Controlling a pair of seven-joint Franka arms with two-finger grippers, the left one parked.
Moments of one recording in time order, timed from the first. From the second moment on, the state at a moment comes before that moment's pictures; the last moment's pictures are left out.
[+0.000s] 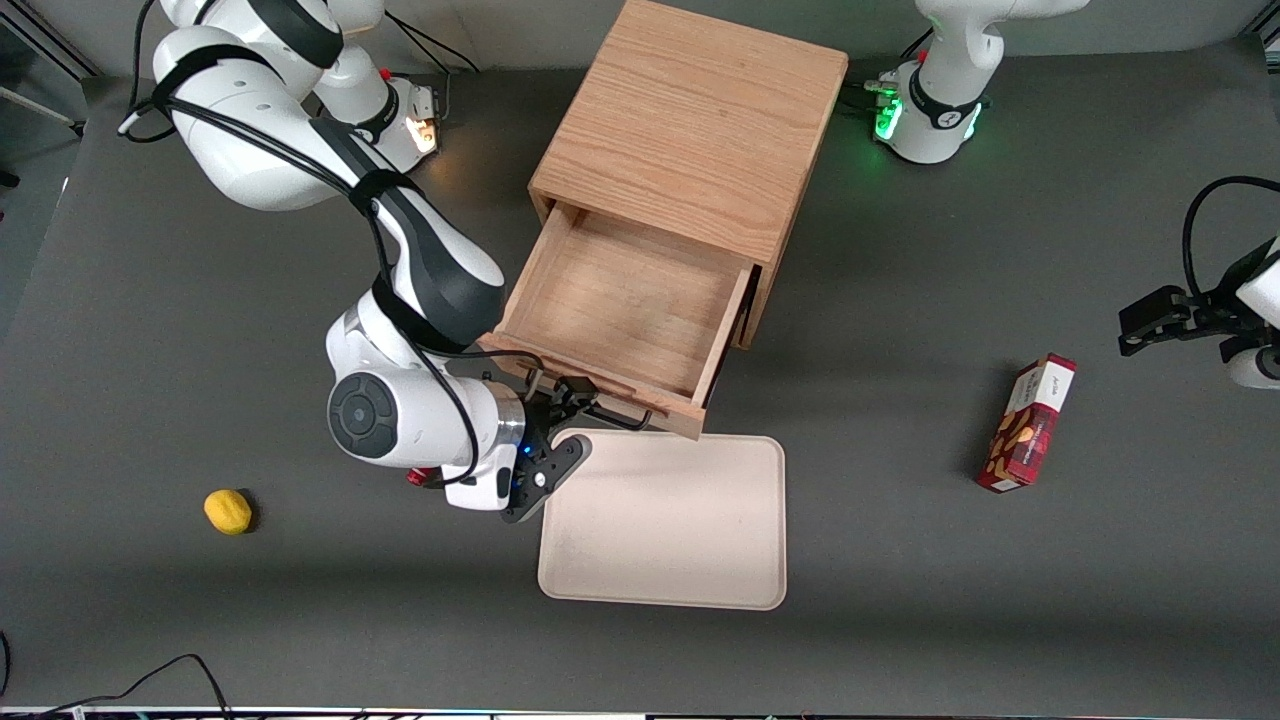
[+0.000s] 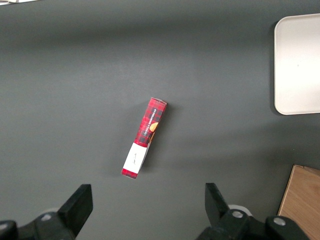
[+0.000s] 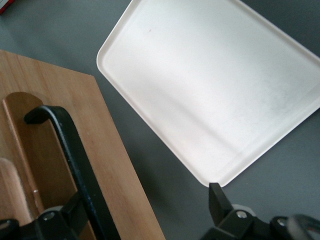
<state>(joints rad) 0.16 0.88 0.49 -1.00 0.02 1.83 -0.18</state>
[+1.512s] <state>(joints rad) 0.13 0.63 0.39 -0.87 -0.01 1.67 0.00</state>
